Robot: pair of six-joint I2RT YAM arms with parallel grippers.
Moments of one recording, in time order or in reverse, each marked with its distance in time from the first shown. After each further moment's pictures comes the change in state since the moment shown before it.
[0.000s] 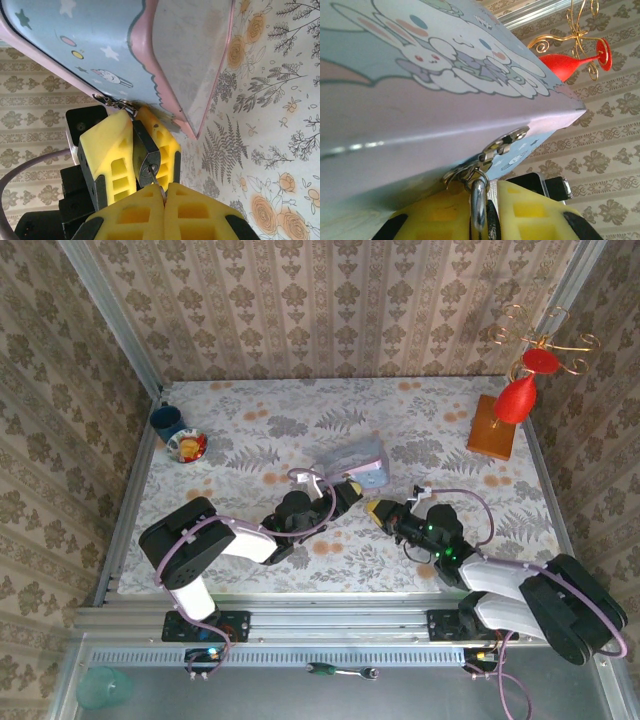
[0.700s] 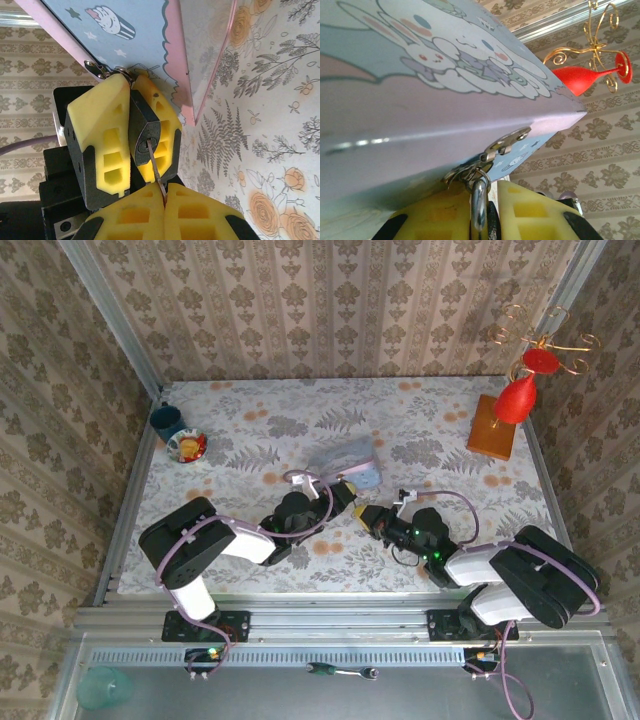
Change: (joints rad) left arm 0.007 0.000 -0.021 -0.012 -0.058 0.000; right arm 0.091 0.231 0.017 0.227 0.033 0.001
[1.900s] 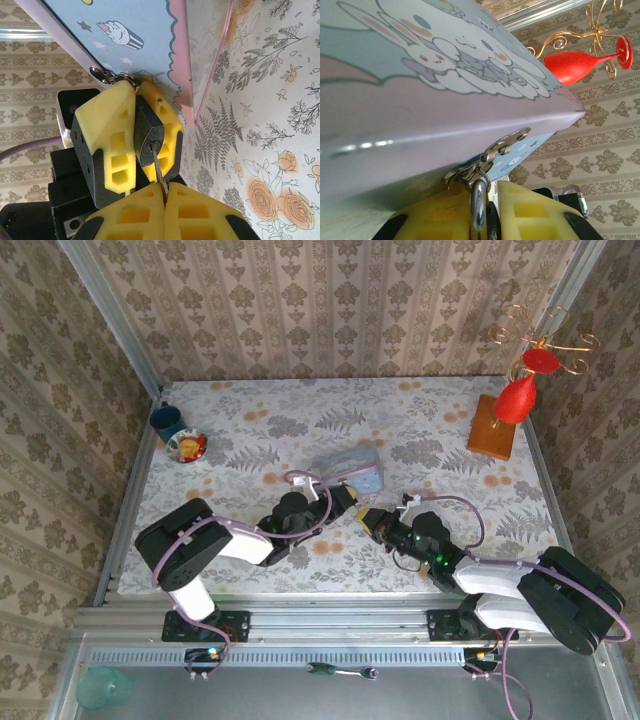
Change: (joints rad) left arm 0.009 -0.014 -0.014 -0.028 0.071 -0.014; right arm 0.062 -0.179 -0.011 -0.209 0.112 0.045
